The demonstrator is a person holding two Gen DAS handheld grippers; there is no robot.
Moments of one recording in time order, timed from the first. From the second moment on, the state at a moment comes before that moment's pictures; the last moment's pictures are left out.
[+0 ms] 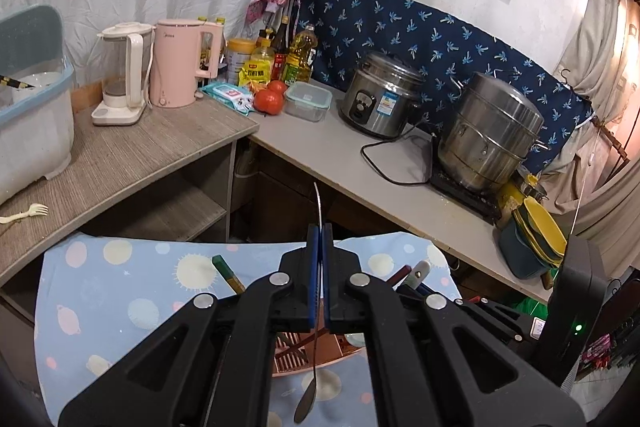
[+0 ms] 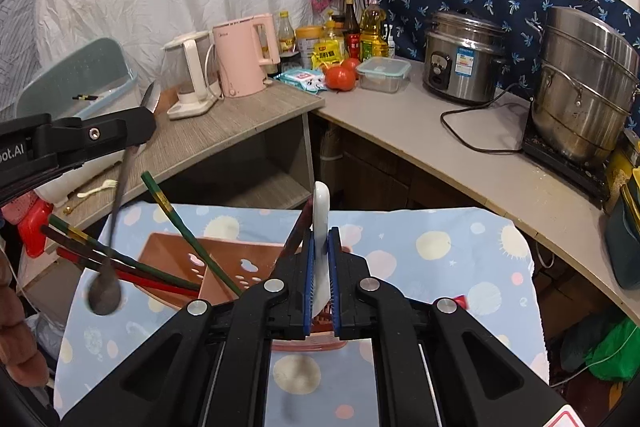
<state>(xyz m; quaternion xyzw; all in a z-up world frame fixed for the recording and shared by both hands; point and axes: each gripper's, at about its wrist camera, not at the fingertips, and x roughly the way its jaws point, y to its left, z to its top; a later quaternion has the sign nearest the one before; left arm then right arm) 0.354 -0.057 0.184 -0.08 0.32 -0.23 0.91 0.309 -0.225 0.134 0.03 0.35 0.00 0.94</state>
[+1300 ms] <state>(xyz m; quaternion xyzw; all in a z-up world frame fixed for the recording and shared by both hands) 0.190 -0.038 0.146 0.05 0.32 -0.06 0.94 0.147 -0.178 0.130 0.04 0.32 -0.04 0.94</state>
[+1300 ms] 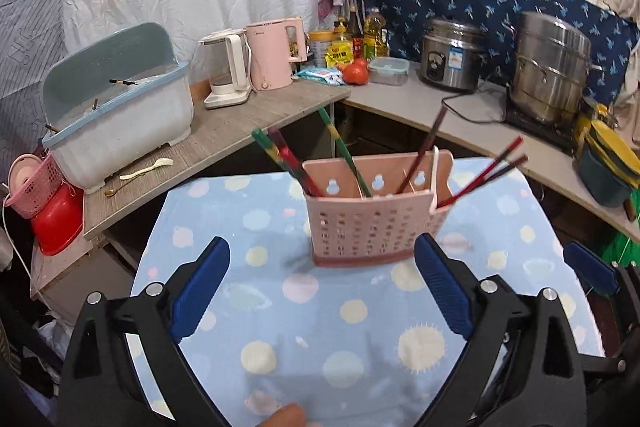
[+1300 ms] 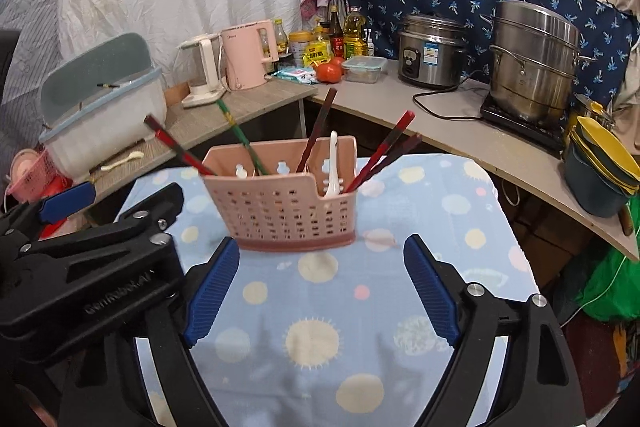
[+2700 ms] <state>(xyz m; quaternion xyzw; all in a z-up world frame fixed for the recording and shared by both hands) 0.162 -0.006 0.095 0.04 0.37 0.01 0.93 0.112 -0.190 0.103 0.06 0.35 -0.06 0.93</state>
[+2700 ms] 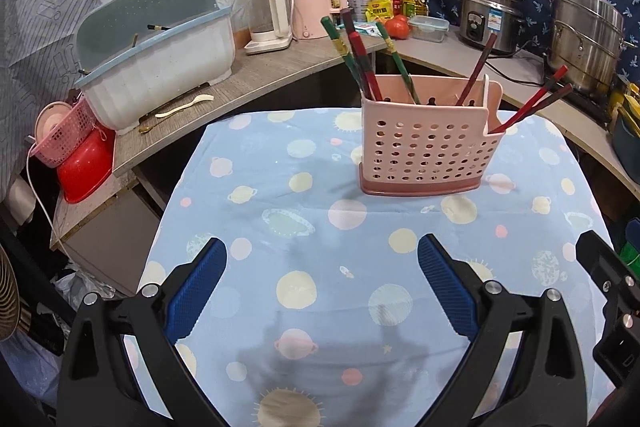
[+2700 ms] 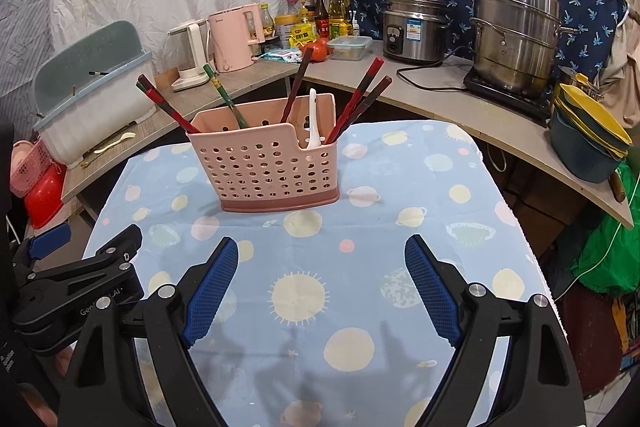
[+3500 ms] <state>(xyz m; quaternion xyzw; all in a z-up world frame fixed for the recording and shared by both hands) 0.161 -0.011 0.094 0.05 0.37 0.00 0.93 0.114 -0.187 0.102 0.06 0.35 -0.06 0.93</state>
